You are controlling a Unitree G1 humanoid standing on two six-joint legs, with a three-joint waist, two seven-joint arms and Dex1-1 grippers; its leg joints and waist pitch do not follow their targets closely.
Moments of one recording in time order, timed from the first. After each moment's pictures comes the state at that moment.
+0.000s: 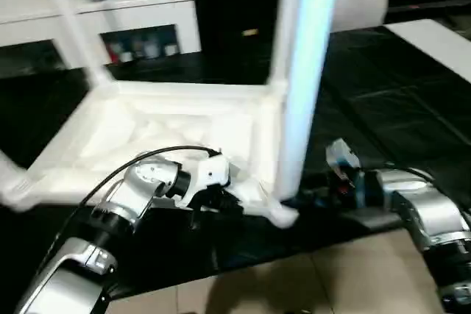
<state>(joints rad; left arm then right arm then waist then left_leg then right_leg) -0.55 0.31 -0.32 0.51 0.06 0.14 -1.18 -0.38 -0.41 0.08 0.31 0.24 0.35 1.13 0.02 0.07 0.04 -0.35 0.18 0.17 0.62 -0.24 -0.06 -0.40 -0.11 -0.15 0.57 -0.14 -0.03</state>
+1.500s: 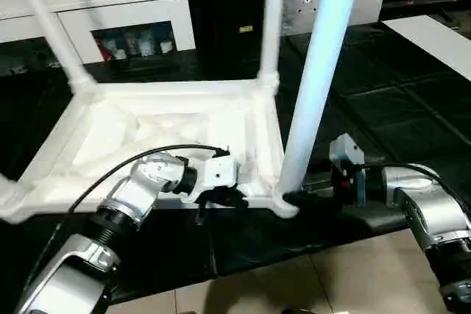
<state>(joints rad) -0.59 0.38 -0.41 0.54 0.09 -0.08 -1.29 -0.38 -0.52 0.13 0.32 0.24 0.22 1.31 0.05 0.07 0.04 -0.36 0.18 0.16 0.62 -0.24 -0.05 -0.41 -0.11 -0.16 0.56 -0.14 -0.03</state>
